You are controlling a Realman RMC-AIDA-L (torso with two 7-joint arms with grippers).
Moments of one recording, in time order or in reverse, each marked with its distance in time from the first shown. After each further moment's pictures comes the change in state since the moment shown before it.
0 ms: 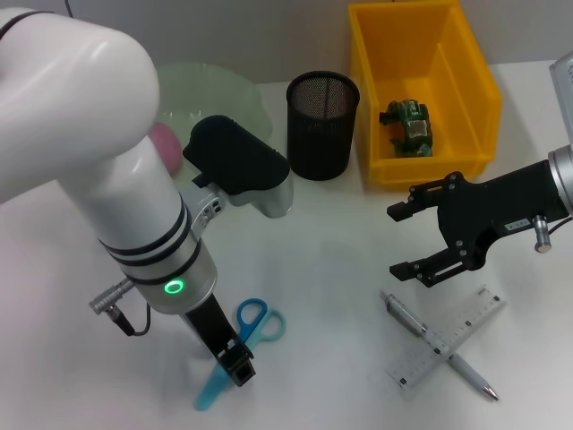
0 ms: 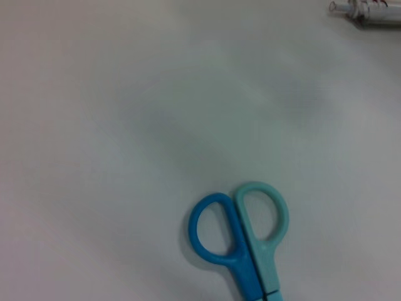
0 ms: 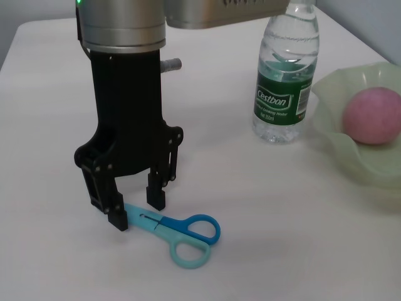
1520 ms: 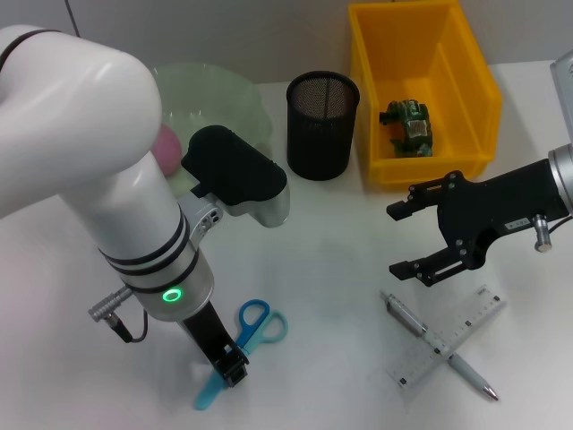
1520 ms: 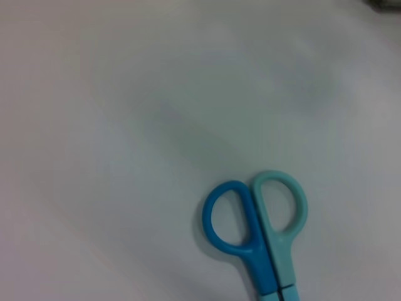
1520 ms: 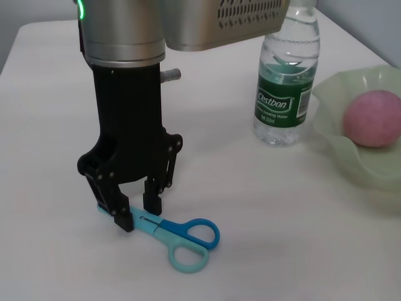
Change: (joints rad) left arm 0.011 0.000 0.028 -0.016 0.007 -0.028 -0.002; right arm 0.000 0.000 0.002 -0.002 0.002 -0.004 -0.002
